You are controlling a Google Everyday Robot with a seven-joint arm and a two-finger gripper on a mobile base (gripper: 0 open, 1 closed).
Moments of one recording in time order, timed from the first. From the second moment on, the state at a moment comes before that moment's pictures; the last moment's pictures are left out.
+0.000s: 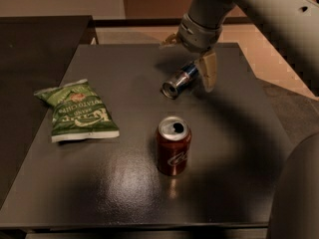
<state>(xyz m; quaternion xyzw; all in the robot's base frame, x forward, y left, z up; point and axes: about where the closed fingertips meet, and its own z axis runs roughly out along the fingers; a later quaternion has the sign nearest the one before) 0.626 -0.079 0.878 -0.90 0.42 -0.01 0.14</state>
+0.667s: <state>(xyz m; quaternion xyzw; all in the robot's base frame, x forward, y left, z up) 0.621 -0.062 0.848 -0.93 0.36 -0.02 0.08</state>
